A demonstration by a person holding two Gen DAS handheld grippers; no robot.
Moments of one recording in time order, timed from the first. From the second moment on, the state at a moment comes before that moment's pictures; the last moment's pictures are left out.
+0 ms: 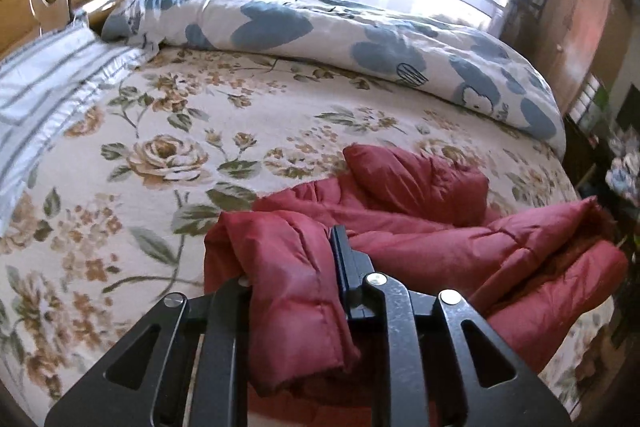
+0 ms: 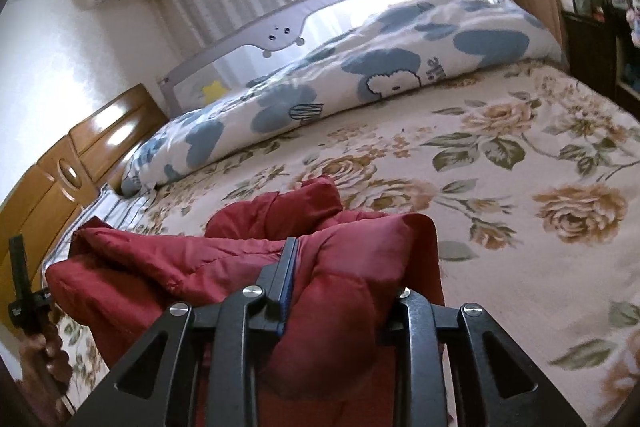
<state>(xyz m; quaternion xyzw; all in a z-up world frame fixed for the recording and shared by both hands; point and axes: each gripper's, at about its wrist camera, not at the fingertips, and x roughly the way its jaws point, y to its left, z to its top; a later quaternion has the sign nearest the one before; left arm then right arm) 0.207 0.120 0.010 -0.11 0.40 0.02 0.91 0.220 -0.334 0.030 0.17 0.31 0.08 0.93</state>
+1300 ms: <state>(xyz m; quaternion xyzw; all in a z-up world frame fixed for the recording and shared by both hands) 0.212 0.064 -0.016 -0.07 0.41 -0.06 0.91 0.345 -0.345 -0.075 0.22 0.38 0.04 0.90</state>
